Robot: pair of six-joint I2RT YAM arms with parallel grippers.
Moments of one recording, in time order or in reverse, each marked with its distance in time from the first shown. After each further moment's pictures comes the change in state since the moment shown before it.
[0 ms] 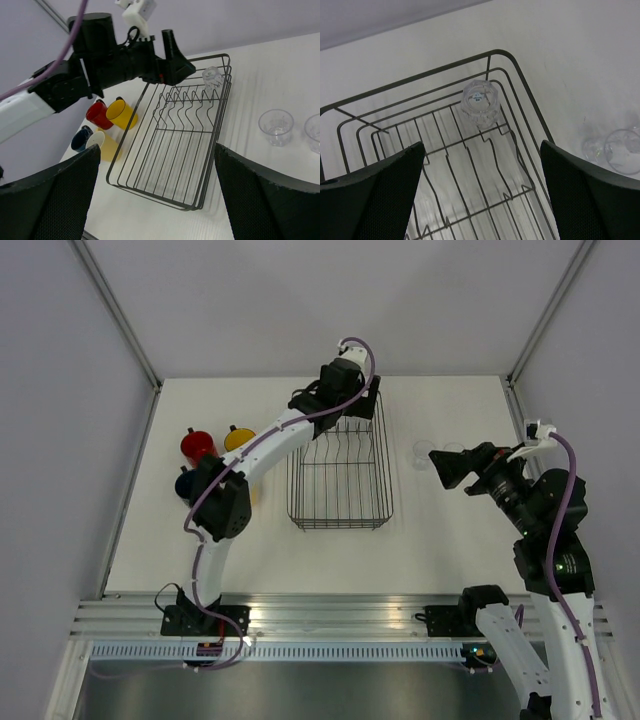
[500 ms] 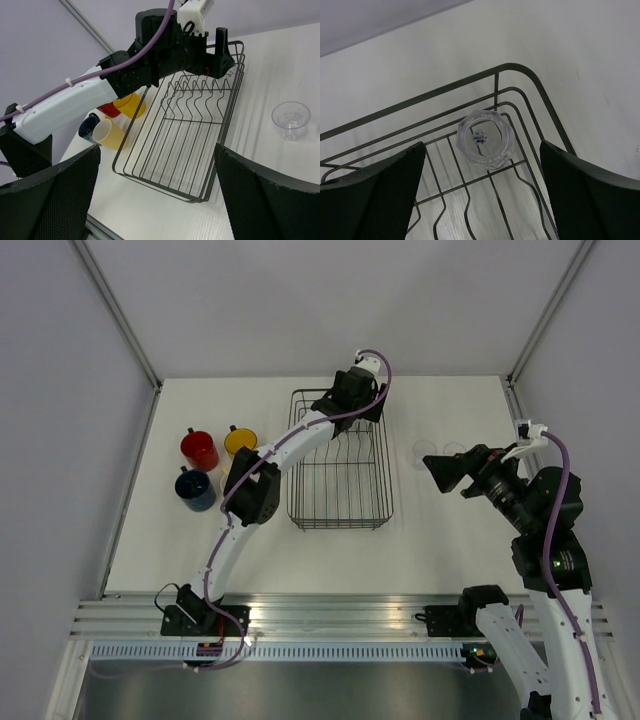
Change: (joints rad) left arm 0.012 0.354 0.295 0.044 -0.043 0.097; right arm 0.002 0.005 -0.015 -0.003 -0.070 0.005
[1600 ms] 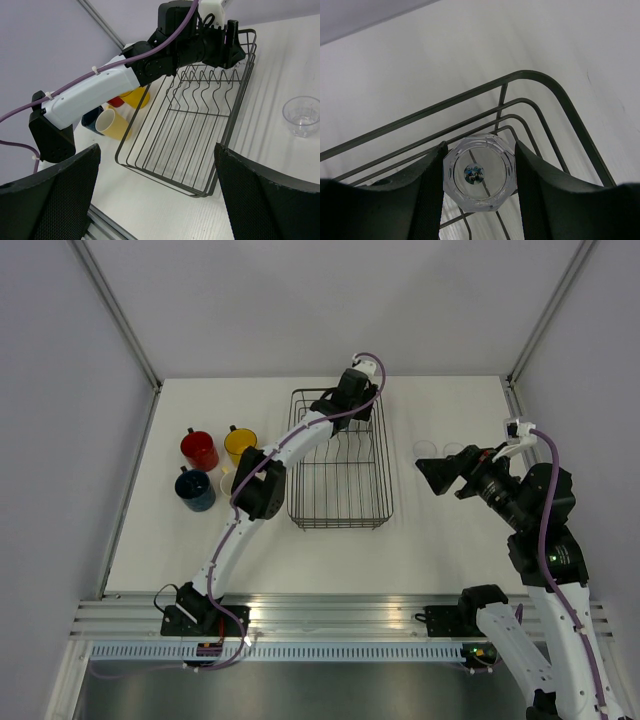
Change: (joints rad) left arm 0.045 0.167 0.151 0.008 0.109 0.002; right arm 0.045 0.023 -0.014 0.008 -0.009 -0.011
